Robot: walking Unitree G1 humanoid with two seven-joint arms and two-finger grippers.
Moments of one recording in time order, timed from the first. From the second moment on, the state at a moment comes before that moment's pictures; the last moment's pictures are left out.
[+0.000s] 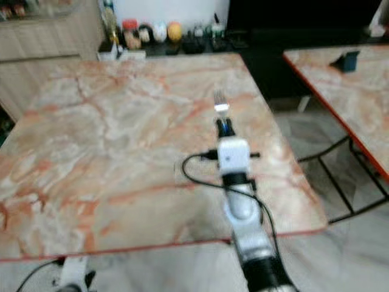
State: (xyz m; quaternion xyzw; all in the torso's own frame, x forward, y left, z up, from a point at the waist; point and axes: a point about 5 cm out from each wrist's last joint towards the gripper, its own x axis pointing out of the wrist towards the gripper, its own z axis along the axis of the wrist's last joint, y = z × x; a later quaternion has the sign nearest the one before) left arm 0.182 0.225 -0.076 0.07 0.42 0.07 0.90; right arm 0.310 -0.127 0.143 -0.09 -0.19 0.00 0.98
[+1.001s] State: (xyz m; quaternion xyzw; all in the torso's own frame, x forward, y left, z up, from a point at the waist) left arm 0.173 0.236 -0.078 0.09 0.44 0.09 0.89; right arm 0.314 -0.109 0.147 -0.08 -0.19 0.02 0.98
